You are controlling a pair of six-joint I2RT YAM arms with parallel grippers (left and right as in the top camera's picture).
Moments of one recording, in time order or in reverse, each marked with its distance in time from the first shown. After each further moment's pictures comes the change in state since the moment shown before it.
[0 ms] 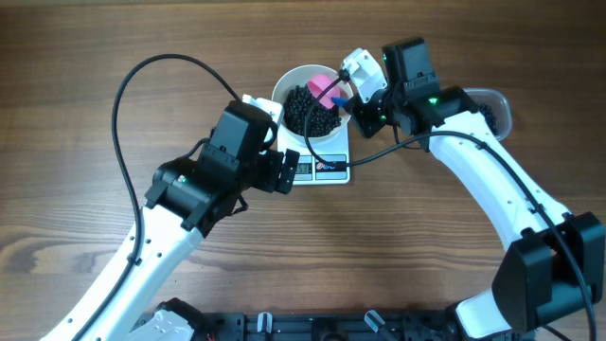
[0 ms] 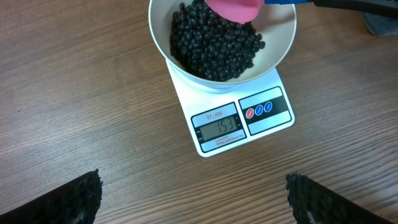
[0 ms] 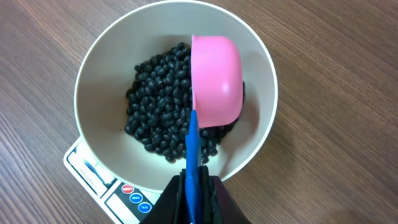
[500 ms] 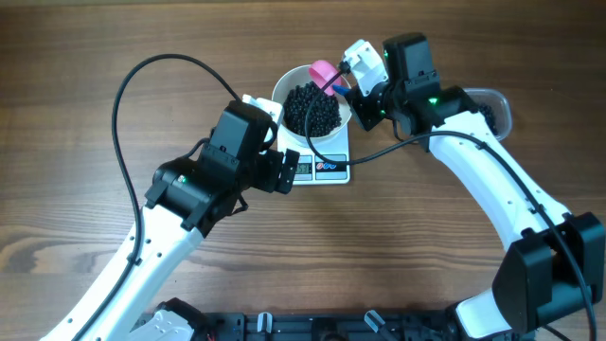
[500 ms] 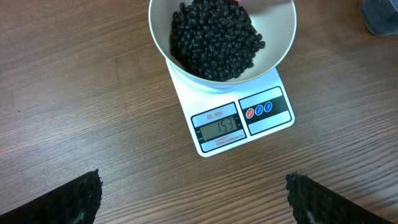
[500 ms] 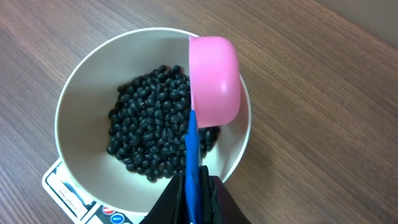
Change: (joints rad) left arm 0.000 0.000 0.000 0.000 0.000 0.000; right arm 0.000 -0.001 0.000 0.077 0.047 0.000
